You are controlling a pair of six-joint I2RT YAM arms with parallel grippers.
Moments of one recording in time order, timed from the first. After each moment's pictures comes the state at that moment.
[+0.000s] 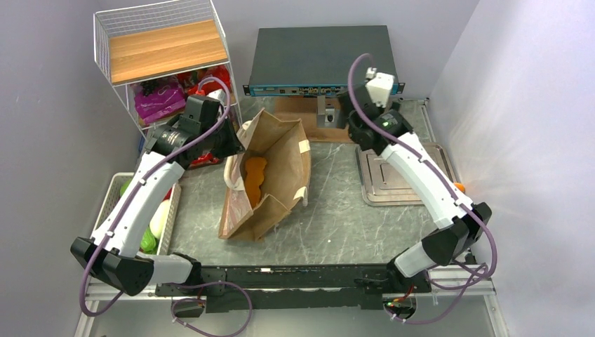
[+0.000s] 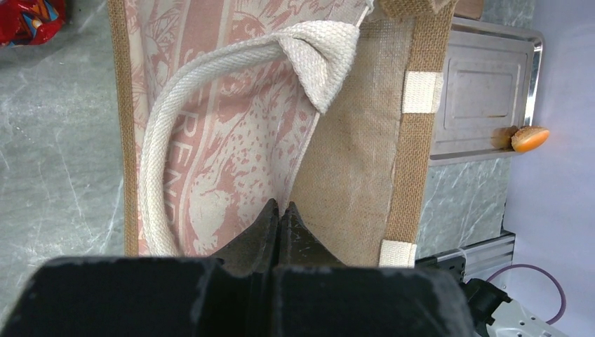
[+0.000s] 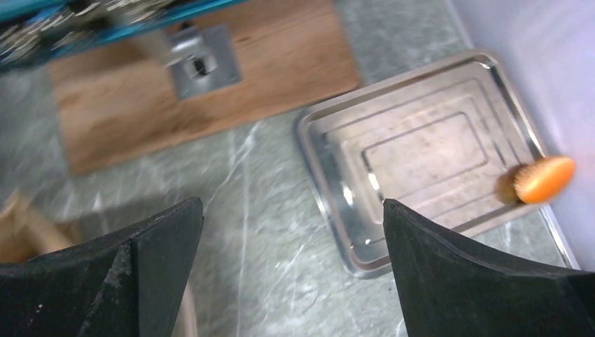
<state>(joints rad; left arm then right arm) -0.42 1.30 1.51 -0.95 0.05 -0.62 0.63 1.50 1.68 -0.94 0.77 0.57</state>
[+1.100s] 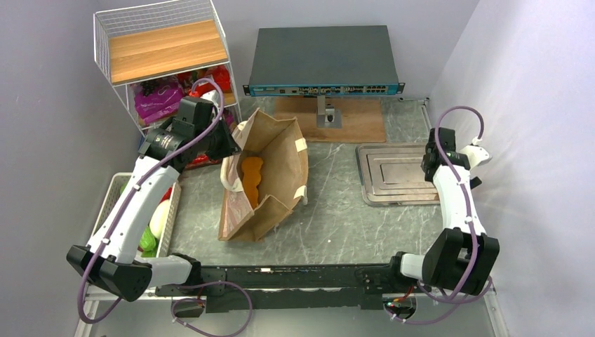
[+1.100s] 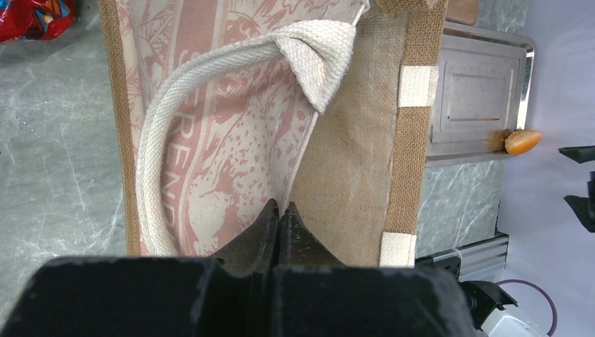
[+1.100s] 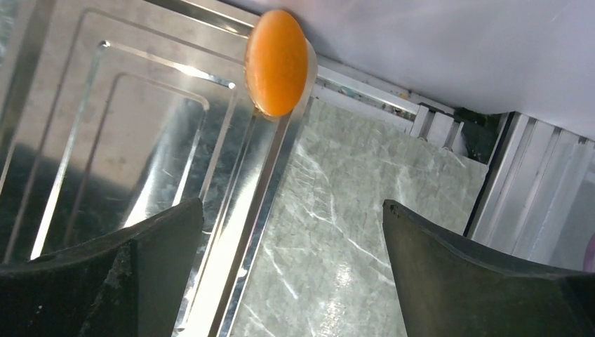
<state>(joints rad) -0.39 1.26 1.49 -0.95 0.06 -0.62 -0.23 1.26 1.07 -0.86 0.69 0.79</state>
